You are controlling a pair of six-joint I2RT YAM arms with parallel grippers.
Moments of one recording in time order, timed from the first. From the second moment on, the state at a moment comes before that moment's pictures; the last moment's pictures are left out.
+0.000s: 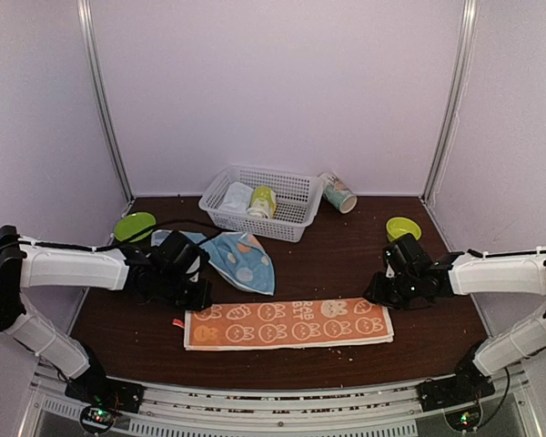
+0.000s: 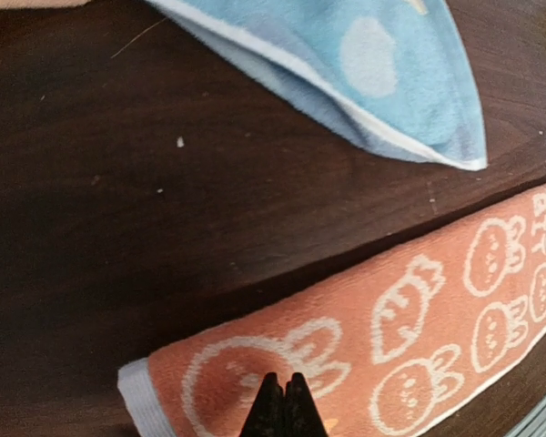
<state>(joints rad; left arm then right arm) -0.76 1.45 0.77 -0.35 0.01 -0.60 0.60 1.33 0.62 -0.26 0.04 0.82</state>
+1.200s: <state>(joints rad) -0.71 1.40 0.64 -0.26 0.02 -0.62 0.55 1.05 0.41 -0.48 0.00 0.88</state>
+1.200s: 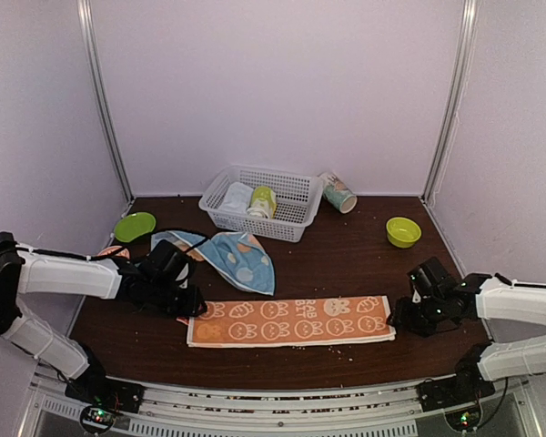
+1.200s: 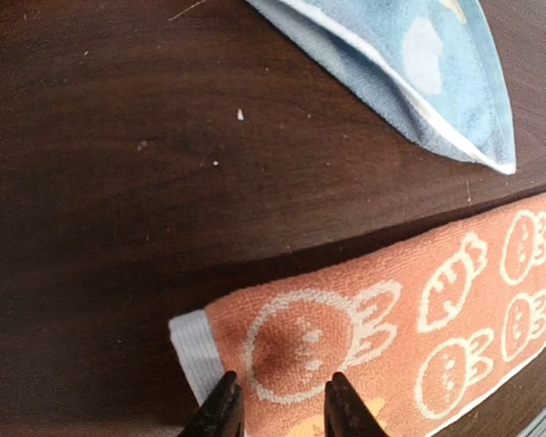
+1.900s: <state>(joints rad) -0.71 1.25 0.65 -0.34 0.01 -0.60 0.59 1.07 0.45 -0.52 0.04 0.91</state>
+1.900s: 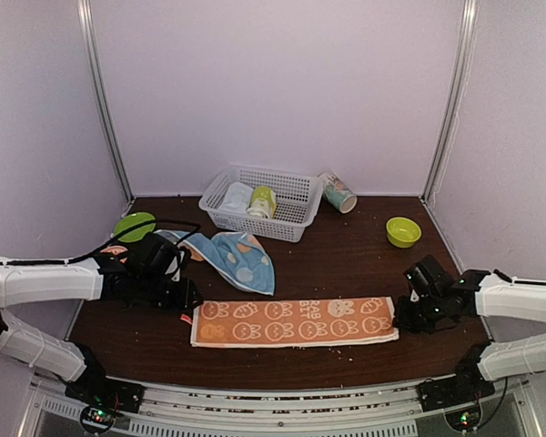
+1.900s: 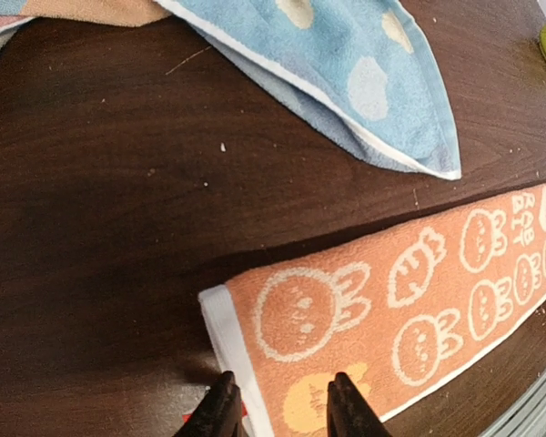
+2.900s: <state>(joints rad) -0.71 1.23 0.63 -0.33 0.02 -0.63 0.86 1.16 0.92 -0.62 0.17 0.63</state>
